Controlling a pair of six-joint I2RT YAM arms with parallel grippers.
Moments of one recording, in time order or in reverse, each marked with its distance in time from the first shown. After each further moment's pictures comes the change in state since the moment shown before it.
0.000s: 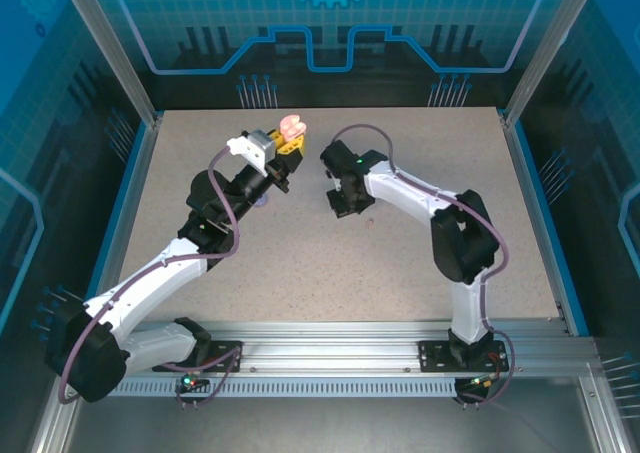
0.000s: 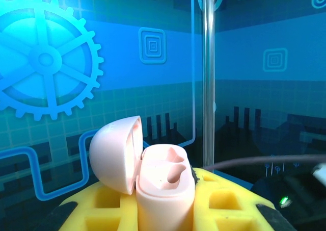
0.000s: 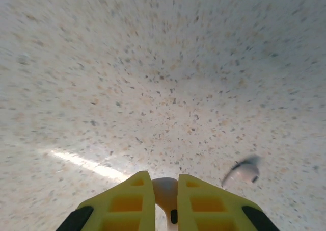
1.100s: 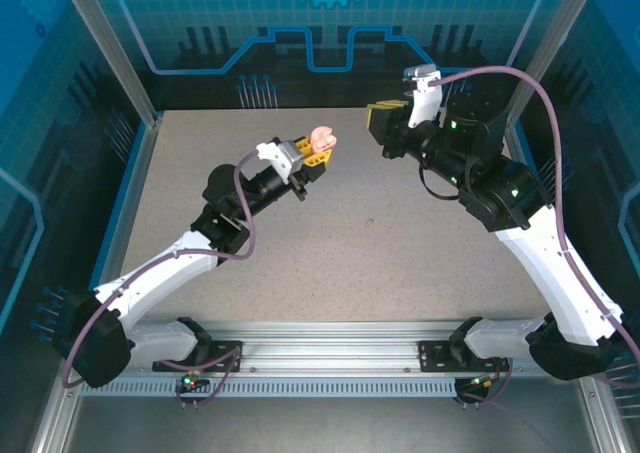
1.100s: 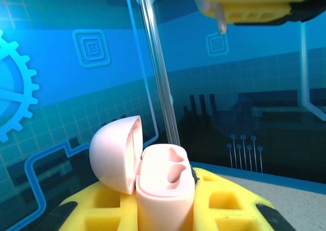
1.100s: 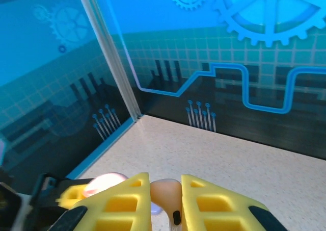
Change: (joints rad) left arm -0.072 0.083 0.062 -0.016 0.153 0.128; right arm 0.010 -0.702 0.107 0.311 -0.055 -0.034
